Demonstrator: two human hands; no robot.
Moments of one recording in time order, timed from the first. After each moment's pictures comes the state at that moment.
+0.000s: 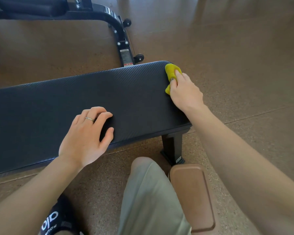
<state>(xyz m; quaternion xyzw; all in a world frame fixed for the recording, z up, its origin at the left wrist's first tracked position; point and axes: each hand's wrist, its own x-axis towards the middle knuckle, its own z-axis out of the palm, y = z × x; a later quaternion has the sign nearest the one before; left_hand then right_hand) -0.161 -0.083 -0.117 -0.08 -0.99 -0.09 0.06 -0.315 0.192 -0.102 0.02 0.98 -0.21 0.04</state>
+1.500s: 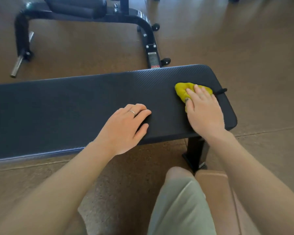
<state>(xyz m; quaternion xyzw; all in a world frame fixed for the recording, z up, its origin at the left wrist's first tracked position) -0.157 -0.106 -0.100 -0.15 -0.99 -0.08 0.03 -0.255 0.139 -0.118 -0.12 0.99 -0.11 -0.03</state>
